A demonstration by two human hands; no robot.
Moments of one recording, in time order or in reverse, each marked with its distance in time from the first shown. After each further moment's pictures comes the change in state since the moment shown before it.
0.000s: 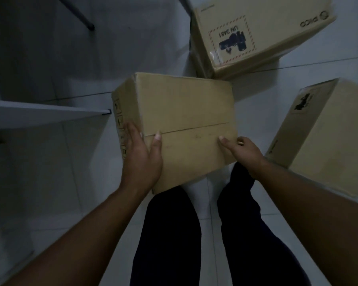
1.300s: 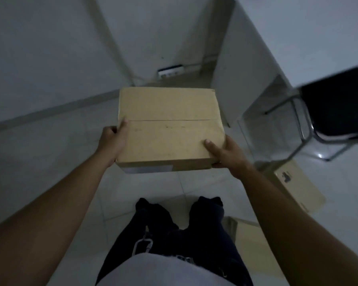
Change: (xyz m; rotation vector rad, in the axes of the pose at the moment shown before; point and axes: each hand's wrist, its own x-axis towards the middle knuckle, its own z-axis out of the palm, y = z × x) left_hand -0.619 -0.116 -0.176 -0.979 0.961 -0.828; right_hand -0.572 -0.048 0.047 -0.853 -0.841 -0.638
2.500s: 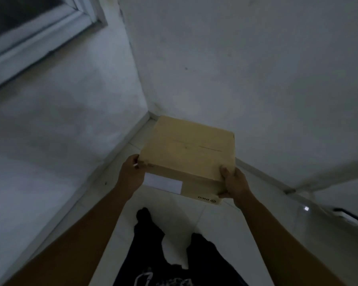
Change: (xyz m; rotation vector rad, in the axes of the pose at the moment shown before) left_hand 0.166 -0.323 -0.603 -0.371 0.565 -0.313; right_hand 0.104 -0.149 0.808 -0.629 -0.315 -0.071
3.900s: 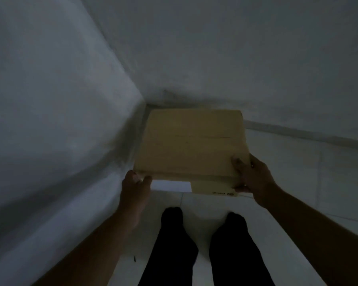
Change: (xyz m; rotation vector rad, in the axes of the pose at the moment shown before) left_hand 0.638 -0.191 0.066 0.190 -0.256 -0.323; right_hand 0.492 -0.032 0.411 0.193 0.151 0.293
